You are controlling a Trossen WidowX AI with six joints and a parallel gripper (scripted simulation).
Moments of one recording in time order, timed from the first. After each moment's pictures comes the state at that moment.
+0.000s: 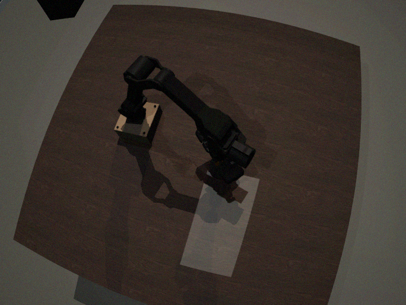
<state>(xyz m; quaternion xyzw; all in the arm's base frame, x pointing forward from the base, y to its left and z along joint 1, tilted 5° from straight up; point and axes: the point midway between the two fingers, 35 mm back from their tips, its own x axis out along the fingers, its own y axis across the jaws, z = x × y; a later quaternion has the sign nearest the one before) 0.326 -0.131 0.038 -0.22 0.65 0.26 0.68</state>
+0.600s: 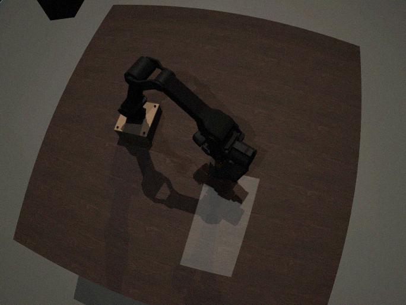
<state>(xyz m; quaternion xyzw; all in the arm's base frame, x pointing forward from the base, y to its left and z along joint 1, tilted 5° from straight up) 0.329 -0.133 0.041 -0.29 0.62 0.32 0.65</state>
